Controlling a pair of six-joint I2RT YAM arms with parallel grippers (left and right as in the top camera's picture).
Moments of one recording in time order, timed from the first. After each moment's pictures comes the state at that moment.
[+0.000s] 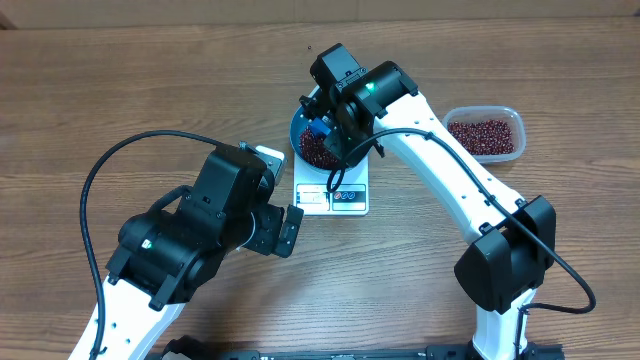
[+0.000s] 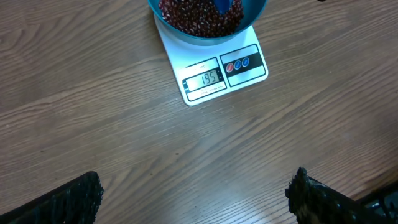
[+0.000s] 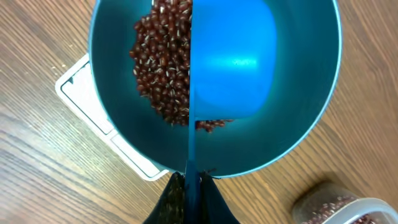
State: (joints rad) left arm -0.54 1.12 1.29 -1.18 -0.01 -0.19; right arm 0.59 2.02 1.95 -1.28 0.06 -0.33
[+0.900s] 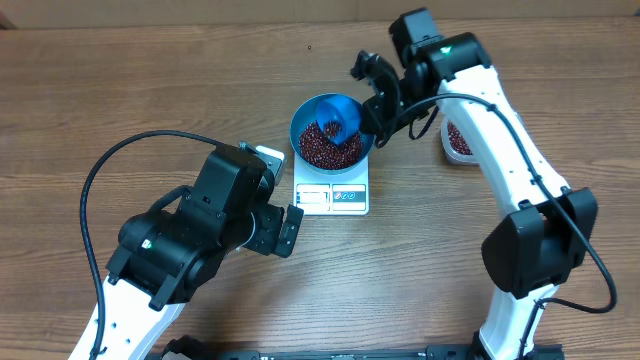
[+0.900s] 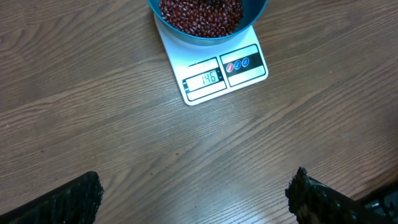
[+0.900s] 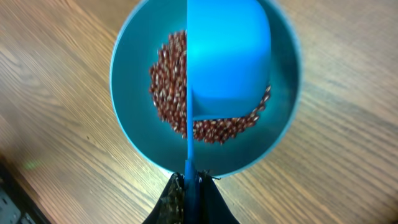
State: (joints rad) left arm -0.54 1.12 1.29 -1.18 -0.01 -0.19; right arm 0.31 2.01 1.95 -1.25 -0.40 -0.26
